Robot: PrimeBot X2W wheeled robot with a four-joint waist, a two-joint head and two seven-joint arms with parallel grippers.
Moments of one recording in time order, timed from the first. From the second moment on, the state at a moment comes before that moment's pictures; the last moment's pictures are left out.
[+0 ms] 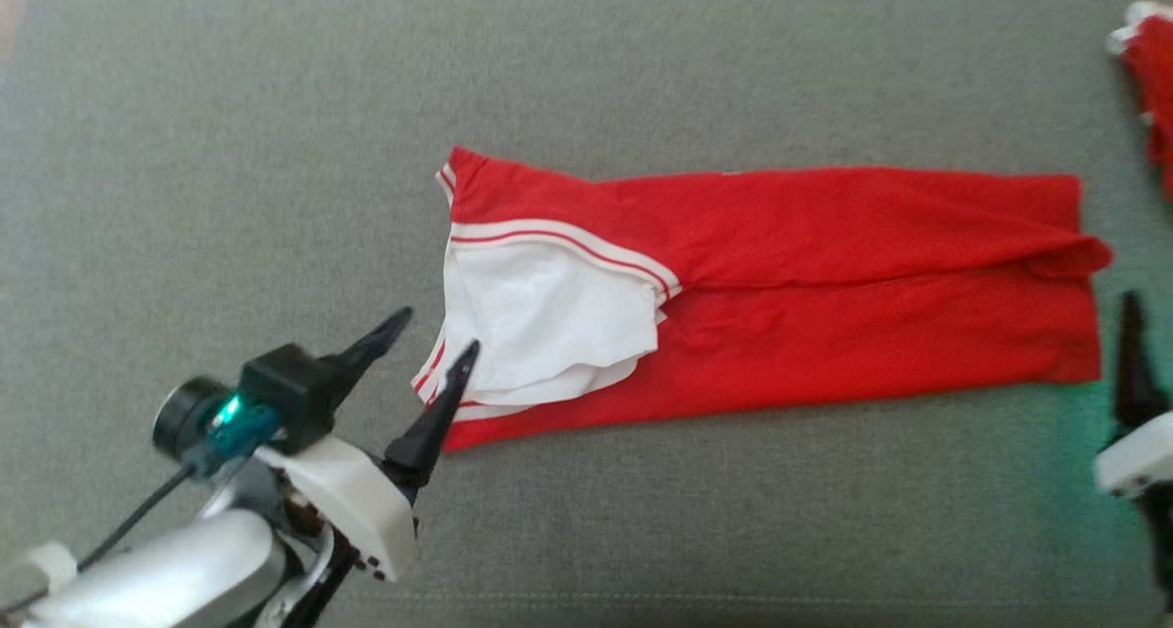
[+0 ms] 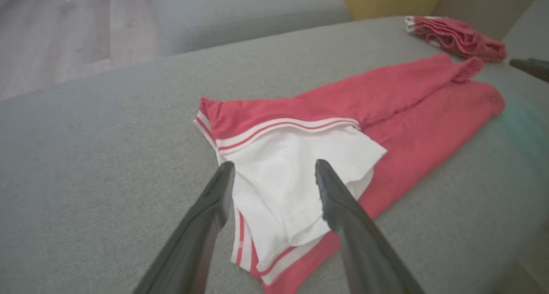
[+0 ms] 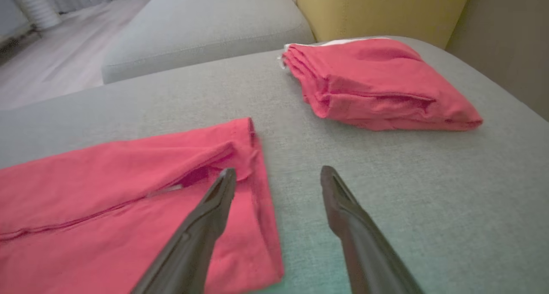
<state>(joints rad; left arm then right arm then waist) -0.63 0.82 -1.27 -0.26 -0.90 0.43 -0.16 -0.07 -0.18 -0.32 0.10 0.28 0.13 0.18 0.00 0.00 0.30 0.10</state>
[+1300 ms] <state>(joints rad) 0.14 0.16 -0.43 0.02 -0.17 0.15 -0.25 0.02 -0.10 -0.16 0.53 0.34 0.13 -0.16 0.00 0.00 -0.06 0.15</state>
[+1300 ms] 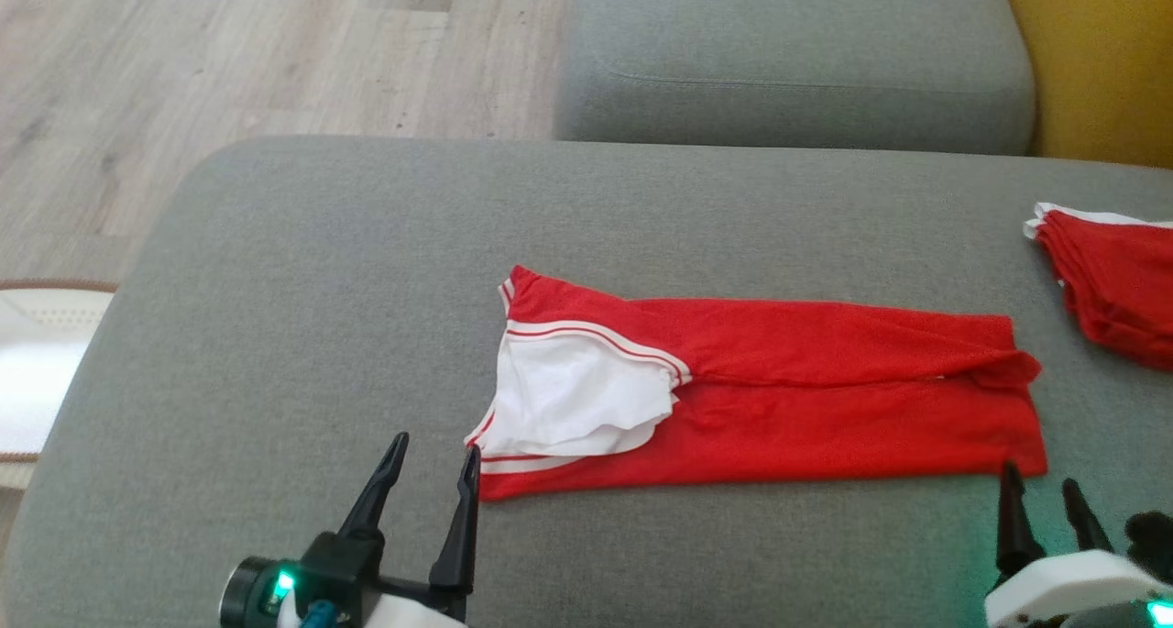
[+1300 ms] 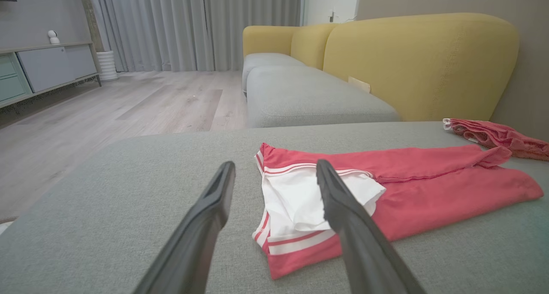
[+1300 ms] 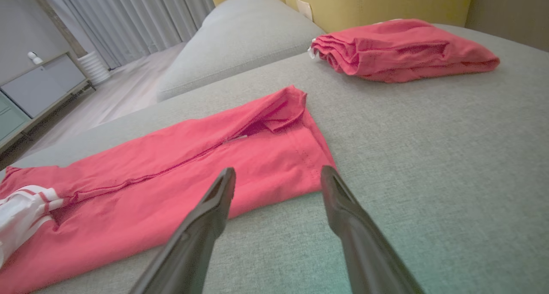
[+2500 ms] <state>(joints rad) 0.10 0.06 -0.42 0.07 -0.09 0.04 -0.25 -0.42 -0.22 -0.41 0.90 0.07 0.13 0.12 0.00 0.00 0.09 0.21</state>
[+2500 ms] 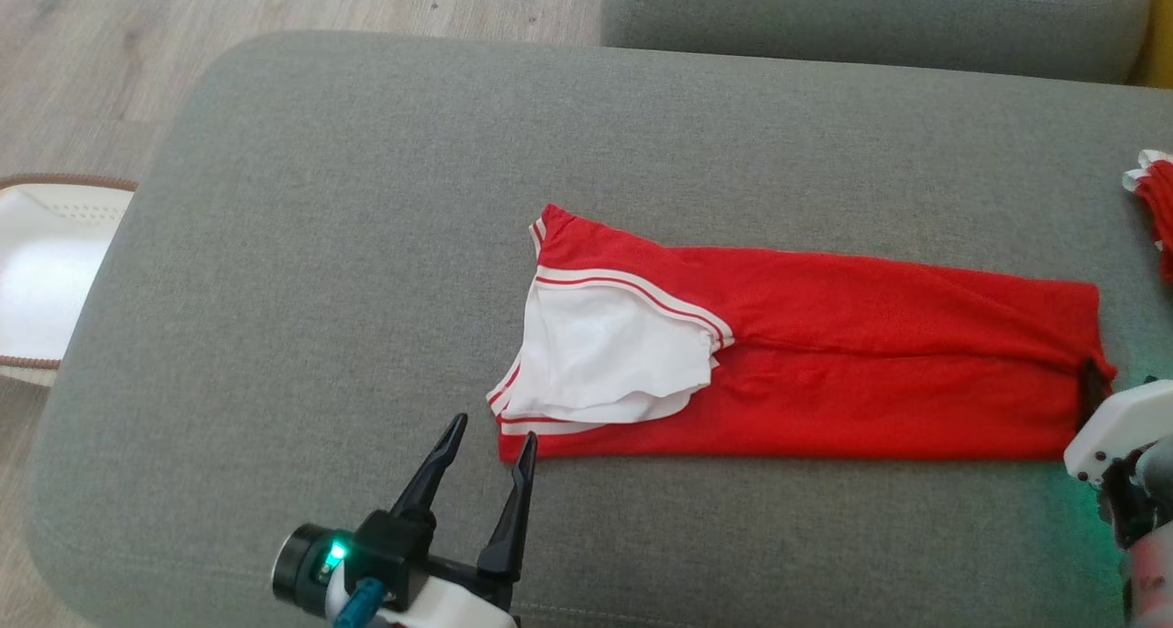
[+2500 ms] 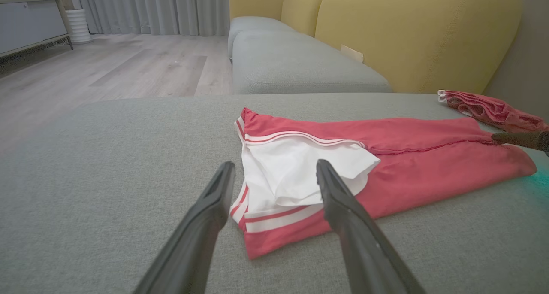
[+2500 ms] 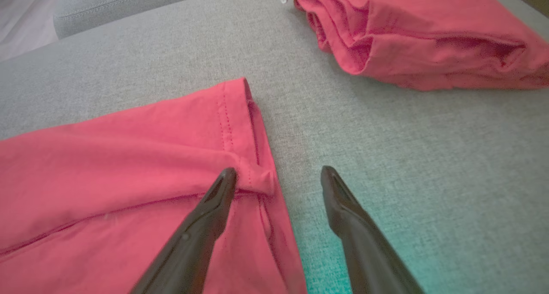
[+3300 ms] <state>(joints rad) 0.08 0.06 -0.41 0.07 -0.09 0.04 -0.25 -0.44 -0.25 -0.28 0.95 0.16 0.13 0.16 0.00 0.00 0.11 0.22</state>
